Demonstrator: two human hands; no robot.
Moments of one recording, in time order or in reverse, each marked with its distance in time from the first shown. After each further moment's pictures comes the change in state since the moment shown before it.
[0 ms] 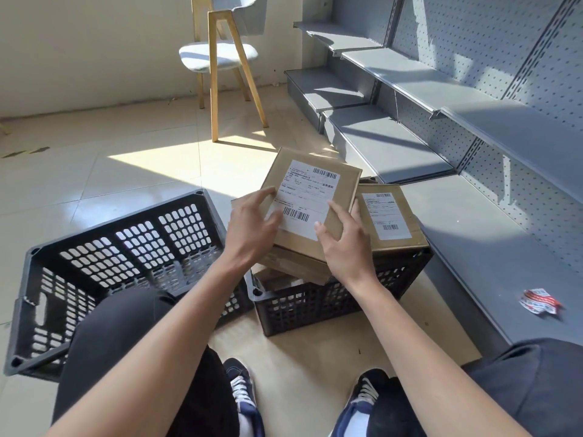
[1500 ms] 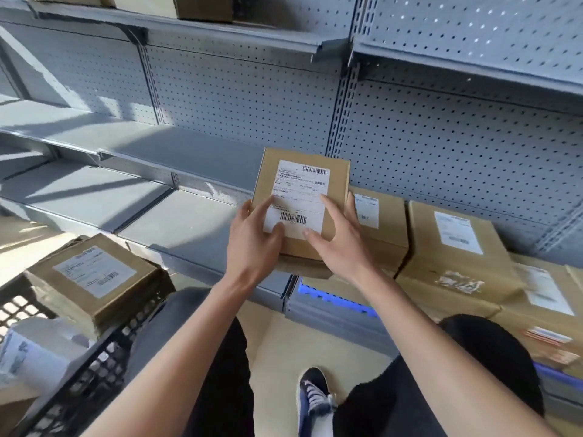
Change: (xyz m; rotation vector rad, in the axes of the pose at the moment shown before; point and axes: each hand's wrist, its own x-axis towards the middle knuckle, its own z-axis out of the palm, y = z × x) left_hand -0.190 0.302 0.284 -0.261 -0.659 0.581; right_hand -0.219 0.076 -0.394 -0.361 0.632 0.419
